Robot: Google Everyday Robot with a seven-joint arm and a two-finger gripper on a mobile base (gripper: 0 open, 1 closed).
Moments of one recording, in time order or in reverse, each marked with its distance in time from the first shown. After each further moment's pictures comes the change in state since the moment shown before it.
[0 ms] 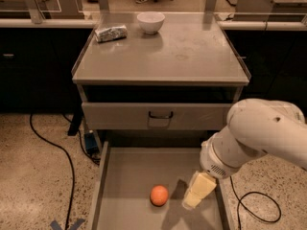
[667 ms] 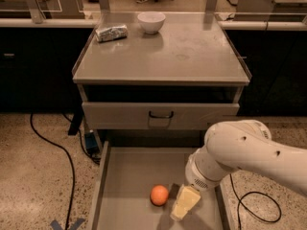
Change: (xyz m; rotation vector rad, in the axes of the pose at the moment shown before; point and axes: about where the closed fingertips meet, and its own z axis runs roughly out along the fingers) arm -0.002 0.016 0.064 -0.028 0.021 -0.026
